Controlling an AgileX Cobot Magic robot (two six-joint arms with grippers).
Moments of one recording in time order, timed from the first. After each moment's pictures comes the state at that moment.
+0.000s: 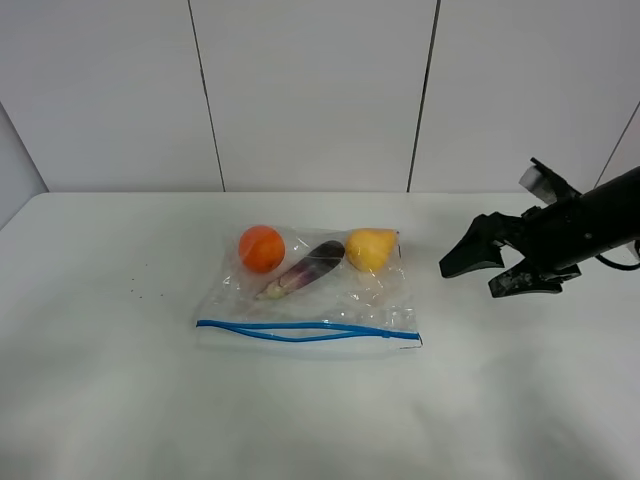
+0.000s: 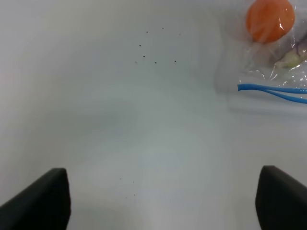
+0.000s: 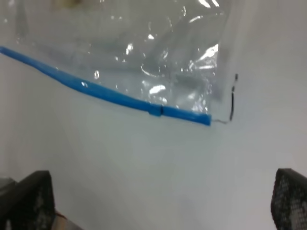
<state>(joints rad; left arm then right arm) 0.01 0.00 -0.50 0.03 1.05 -0.01 -0.08 1.63 -0.93 0.87 0.97 -0.66</state>
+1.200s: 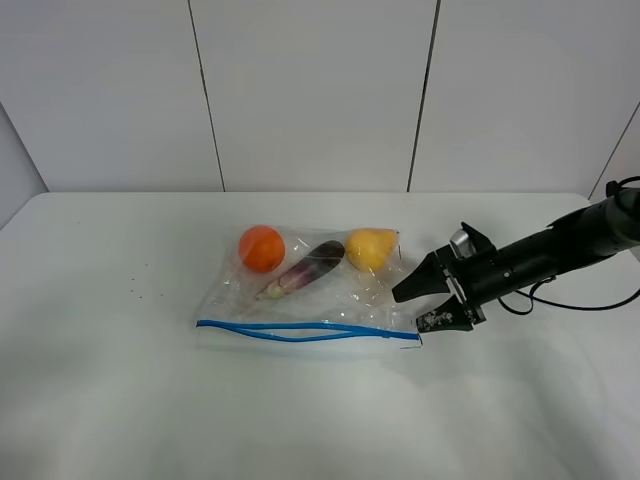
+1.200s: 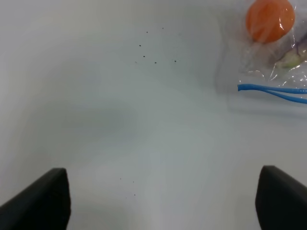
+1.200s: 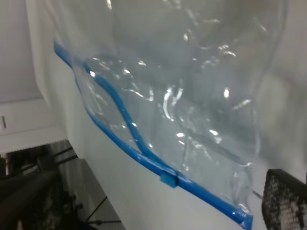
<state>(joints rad) 0.01 0.00 -0.50 0.03 1.05 -0.01 -0.07 2.21 -1.15 1.16 1.20 -0.94</state>
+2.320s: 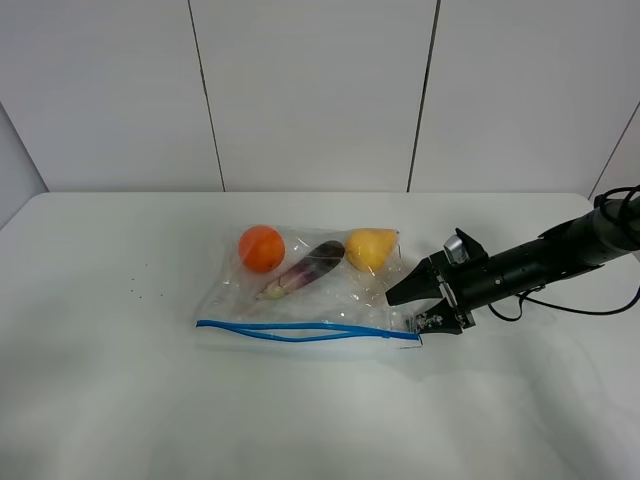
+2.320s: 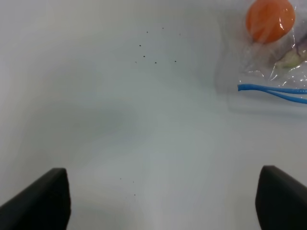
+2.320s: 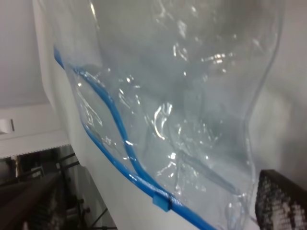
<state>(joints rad) 0.01 0.00 -0.50 0.03 1.05 -0.01 -0.06 2.27 -1.15 1.23 1.20 -1.01</state>
